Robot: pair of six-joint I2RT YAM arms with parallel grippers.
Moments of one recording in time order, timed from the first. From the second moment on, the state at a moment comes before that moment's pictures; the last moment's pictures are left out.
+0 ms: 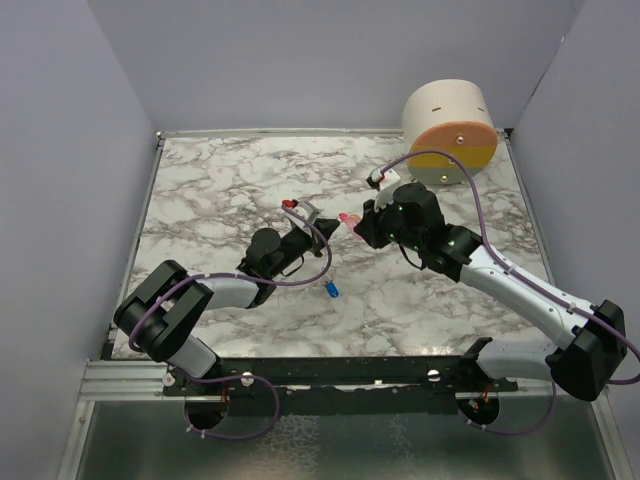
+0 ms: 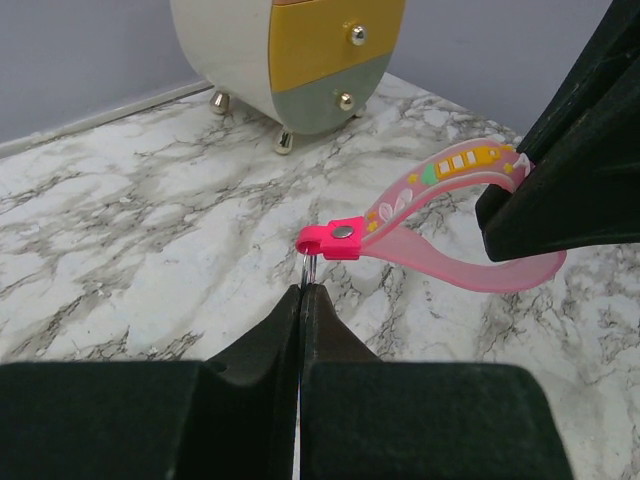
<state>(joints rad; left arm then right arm) -0.67 1.53 0.51 1.10 0.18 -0.15 0.73 1.23 1.02 -0.27 0.00 0.17</state>
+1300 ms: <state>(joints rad) -0.68 1.55 0.57 1.03 0.36 -0.18 0.74 1.25 1.11 -0.30 -0.05 0.16</state>
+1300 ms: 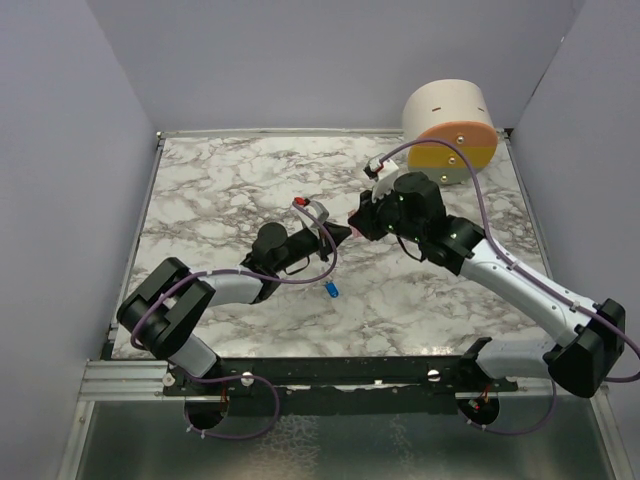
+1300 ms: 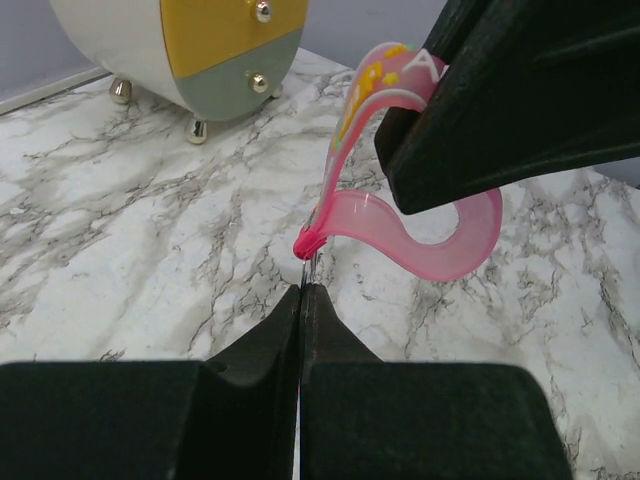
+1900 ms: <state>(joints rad) -0.68 1.53 0.62 0.91 0.34 -0.16 0.74 1.30 1.14 -0.30 -0.16 0.16</state>
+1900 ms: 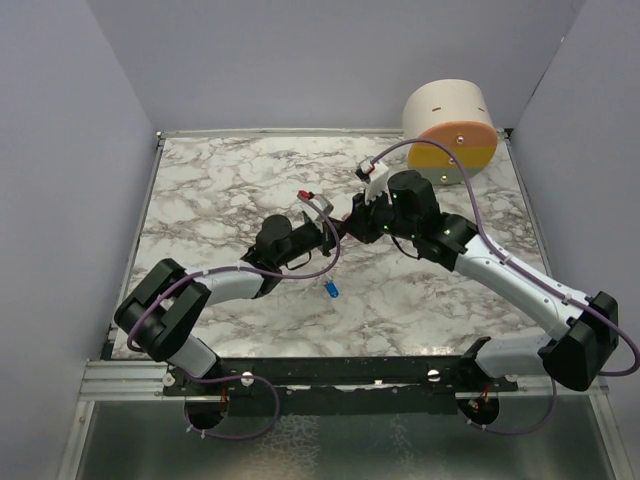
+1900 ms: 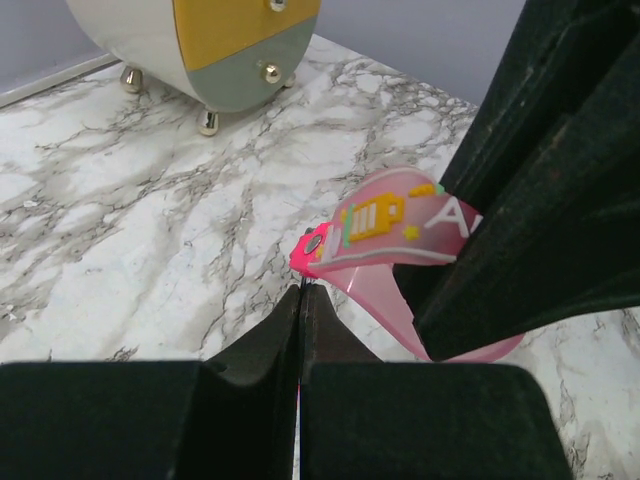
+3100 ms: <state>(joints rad) -0.68 1.32 0.51 0.80 0.25 -0.06 0.74 1.27 1.09 -0.38 0.15 0.20</state>
